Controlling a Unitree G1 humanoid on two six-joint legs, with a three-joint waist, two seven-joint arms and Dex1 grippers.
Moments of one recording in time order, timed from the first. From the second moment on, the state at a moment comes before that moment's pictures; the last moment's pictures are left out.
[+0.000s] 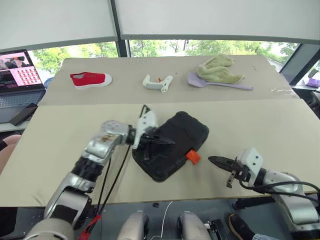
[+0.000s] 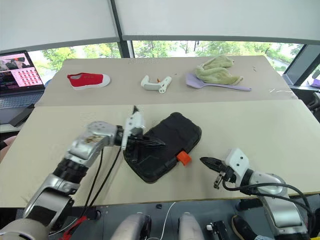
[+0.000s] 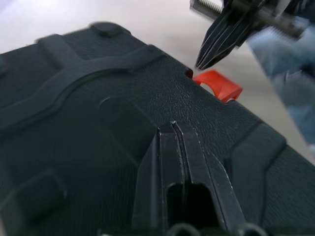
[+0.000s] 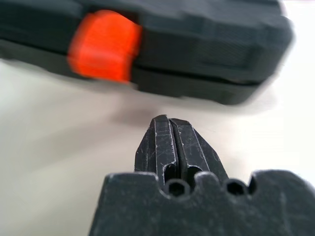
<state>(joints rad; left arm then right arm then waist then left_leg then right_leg) -0.73 0.42 -0.37 0.19 -0.24 0.39 -1.18 0.13 -0.69 -0.09 -0.31 0.33 0.12 0.85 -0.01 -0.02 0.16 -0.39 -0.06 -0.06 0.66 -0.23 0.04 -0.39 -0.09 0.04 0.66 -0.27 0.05</state>
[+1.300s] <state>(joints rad) -0.64 0.41 -0.36 0.14 -0.20 0.39 -1.13 0.05 -0.66 0.02 -0.38 0.26 0.18 0.83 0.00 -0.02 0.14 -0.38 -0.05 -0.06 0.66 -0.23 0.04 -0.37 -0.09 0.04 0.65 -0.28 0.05</state>
